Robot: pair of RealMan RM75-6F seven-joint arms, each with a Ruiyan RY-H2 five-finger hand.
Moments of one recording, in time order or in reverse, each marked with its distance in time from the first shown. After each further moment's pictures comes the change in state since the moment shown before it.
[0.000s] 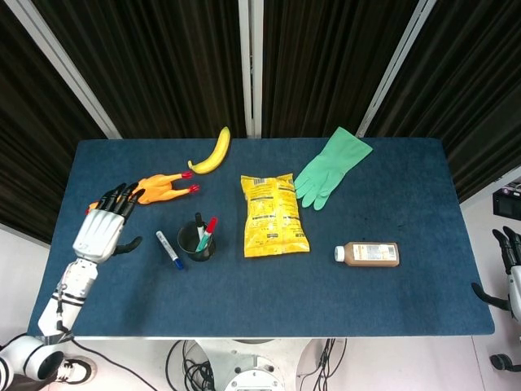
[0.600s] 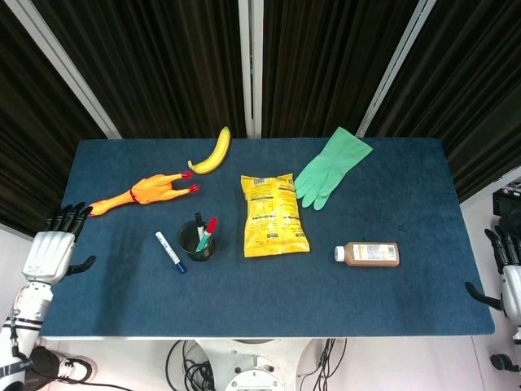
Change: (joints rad) left arm 0.147 0.146 0.066 -0.081 -0.101 0.008 0.012; right arm 0.007 -0.028 0.001 0.002 -0.022 0.014 -0.020
